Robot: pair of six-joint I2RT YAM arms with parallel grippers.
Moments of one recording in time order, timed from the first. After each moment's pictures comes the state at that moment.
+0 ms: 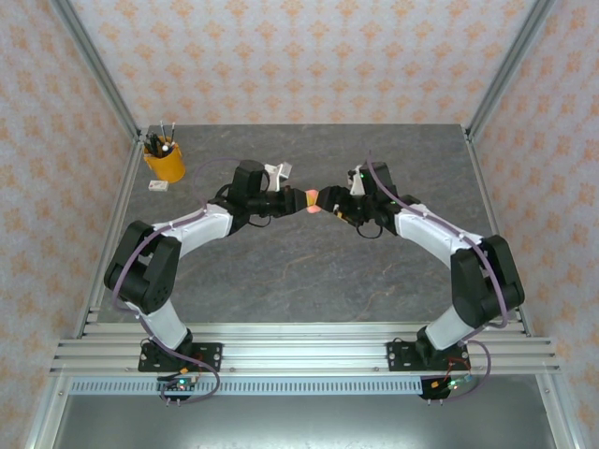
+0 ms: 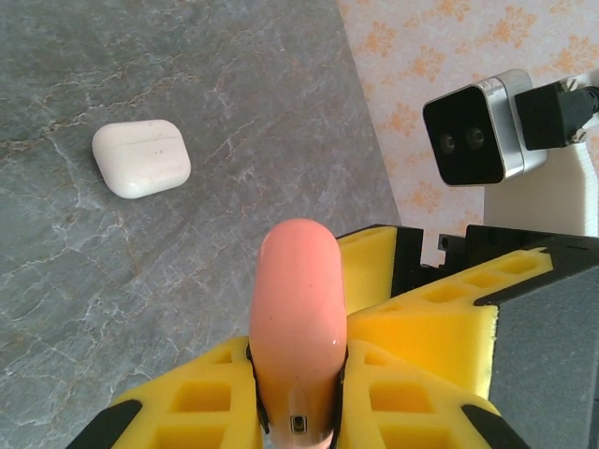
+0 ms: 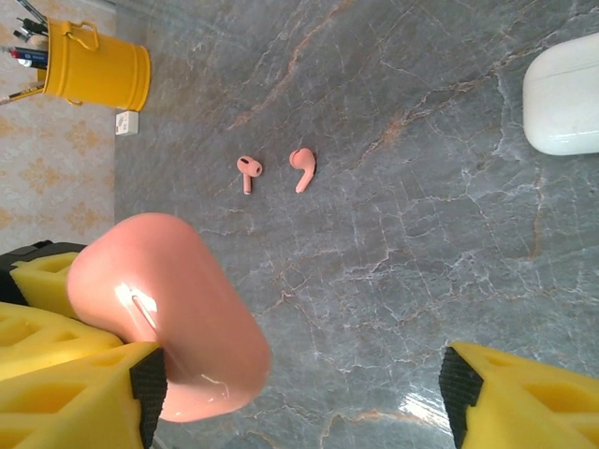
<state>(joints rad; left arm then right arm) -0.41 1.70 1.04 0.13 0.68 -0.73 0.41 1.57 1.01 -0.20 -0.48 0.75</state>
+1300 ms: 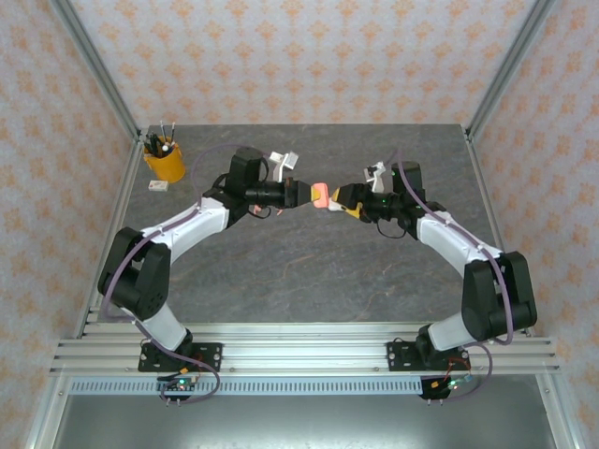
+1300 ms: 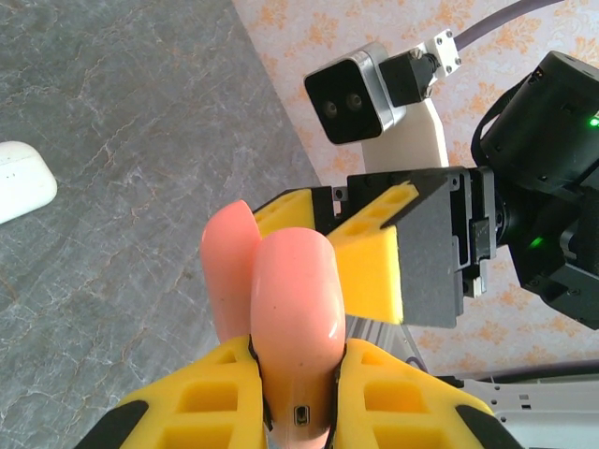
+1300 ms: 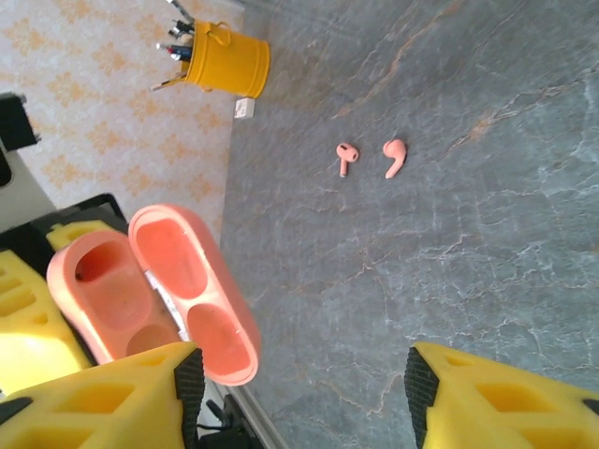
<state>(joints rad) -0.41 1.66 1.14 0.06 0.85 -0.67 0.24 1.46 0.91 -0.08 -0.84 0.74</state>
